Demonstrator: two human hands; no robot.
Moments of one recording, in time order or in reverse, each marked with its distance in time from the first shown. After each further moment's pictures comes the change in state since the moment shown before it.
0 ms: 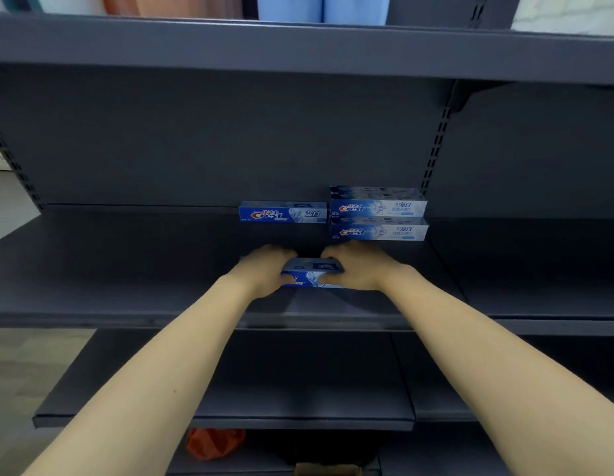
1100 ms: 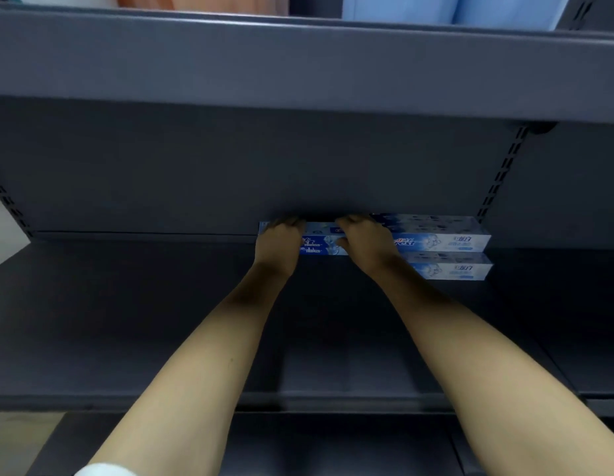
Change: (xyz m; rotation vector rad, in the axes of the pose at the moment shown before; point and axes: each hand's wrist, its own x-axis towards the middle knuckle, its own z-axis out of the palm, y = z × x) left_hand 0.116 -0.081 -0.027 0.184 0.454 -0.117; right_hand 0.148 -0.002 -0.012 -0.170 0.327 0.215
